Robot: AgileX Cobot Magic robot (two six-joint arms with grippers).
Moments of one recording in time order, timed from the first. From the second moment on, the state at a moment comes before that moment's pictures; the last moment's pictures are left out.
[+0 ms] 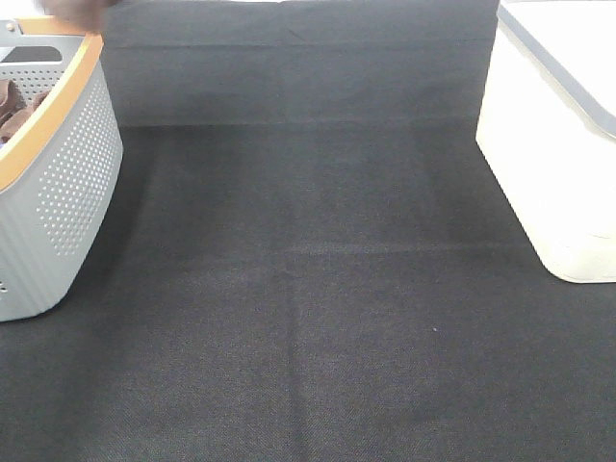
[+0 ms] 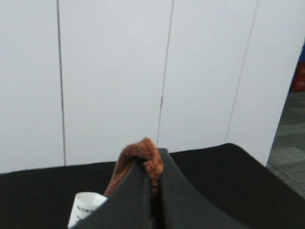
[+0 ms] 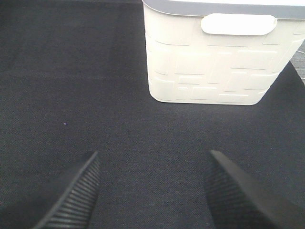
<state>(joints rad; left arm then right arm) -0.27 1.74 -1.96 -0.16 0.22 0.04 0.02 -0.01 -0.50 0.03 1.07 -0.05</state>
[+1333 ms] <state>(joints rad) -0.62 1.75 -1.96 -0.09 0.15 0.05 0.54 1.12 -0.68 0.96 0.04 -1.20</state>
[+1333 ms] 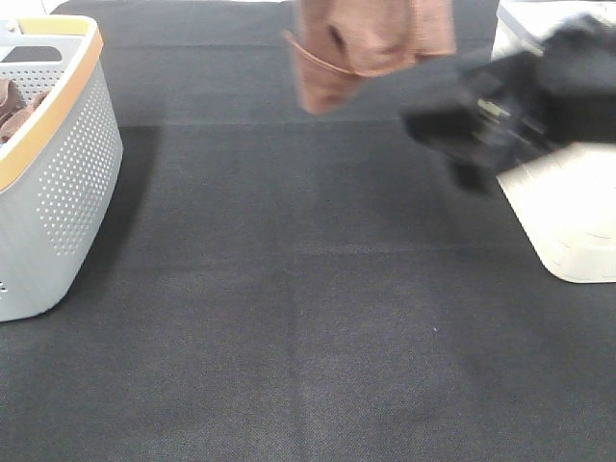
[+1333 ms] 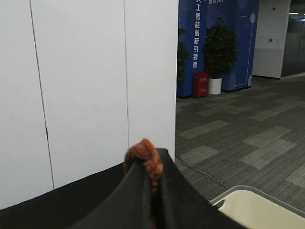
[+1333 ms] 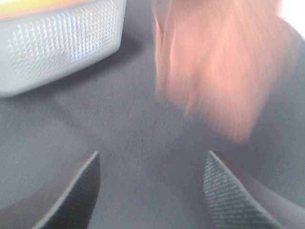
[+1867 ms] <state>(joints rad) -0.62 1.75 -1.96 -0.10 0.16 0.05 0.56 1.40 -0.87 0.96 -0.19 -1.19</state>
